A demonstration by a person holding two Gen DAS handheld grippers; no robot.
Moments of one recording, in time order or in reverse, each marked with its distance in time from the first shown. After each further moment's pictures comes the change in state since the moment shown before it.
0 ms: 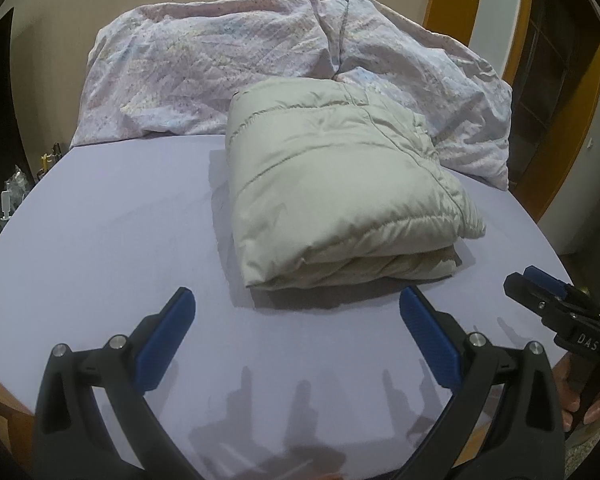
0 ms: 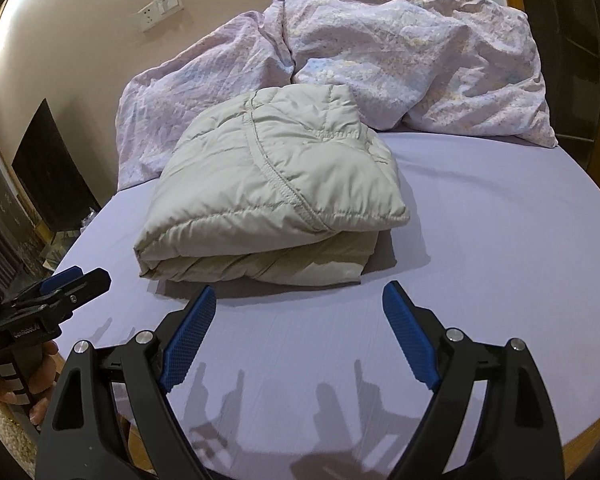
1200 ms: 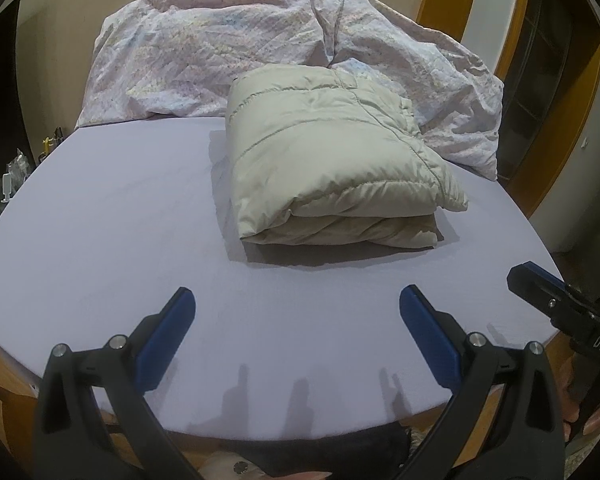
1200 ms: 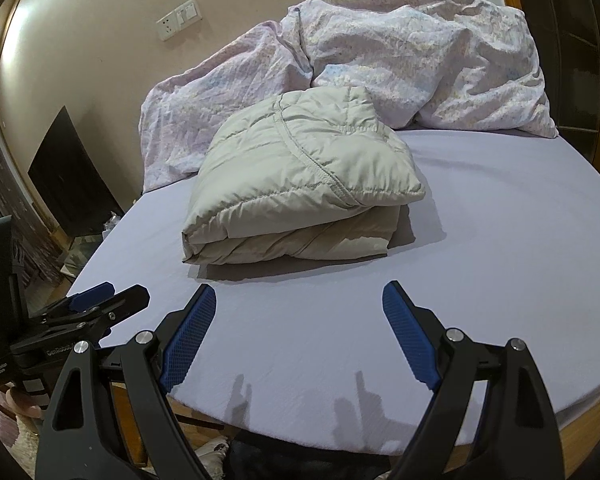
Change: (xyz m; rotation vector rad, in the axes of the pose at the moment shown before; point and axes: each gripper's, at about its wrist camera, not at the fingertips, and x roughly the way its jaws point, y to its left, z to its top) left arm -0.028 -0.006 -0.027 -0.023 0.031 -0.023; right arm -0.037 0.019 -0.022 0.025 -0.015 0.062
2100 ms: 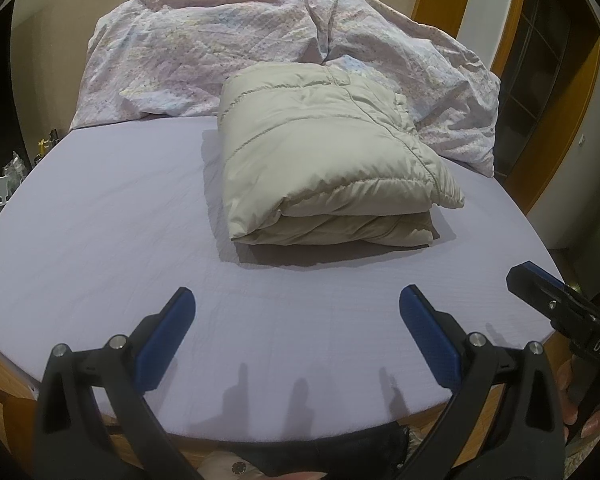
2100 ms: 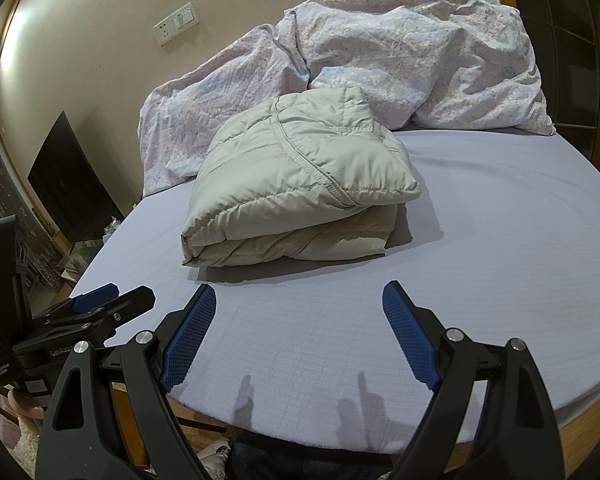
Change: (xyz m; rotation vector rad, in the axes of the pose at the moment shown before) left arm 0.004 -0.009 0.001 0.006 0.008 -0.005; right arm -0.003 -0.002 -0.001 0.014 -0.009 -0.003
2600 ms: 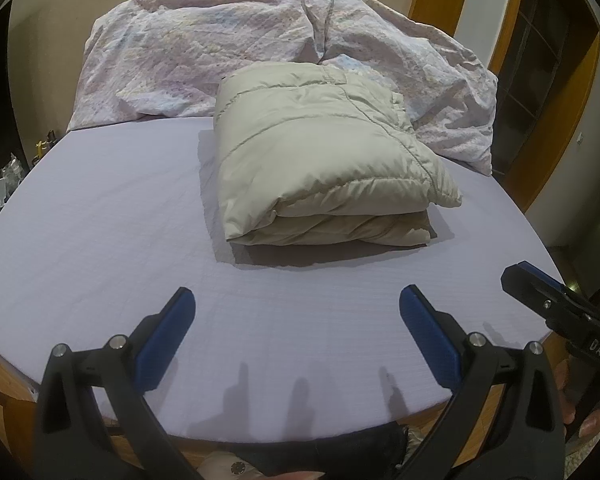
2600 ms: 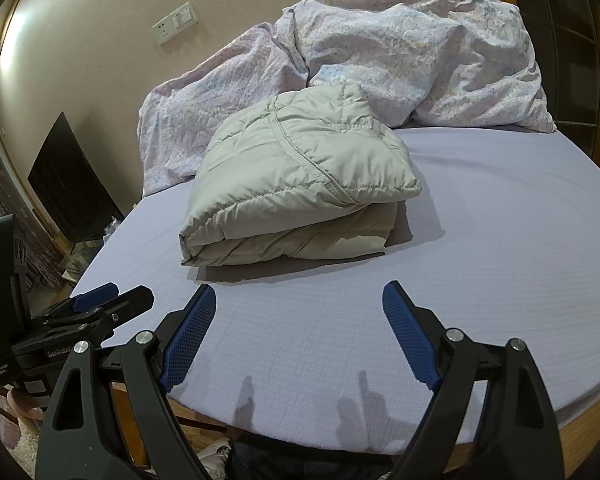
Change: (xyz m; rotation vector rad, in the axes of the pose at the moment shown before) left arm 0.003 -0.003 0.002 0.008 0.001 -0.010; right arm 0.001 -0.001 0.000 0.003 0.003 0.003
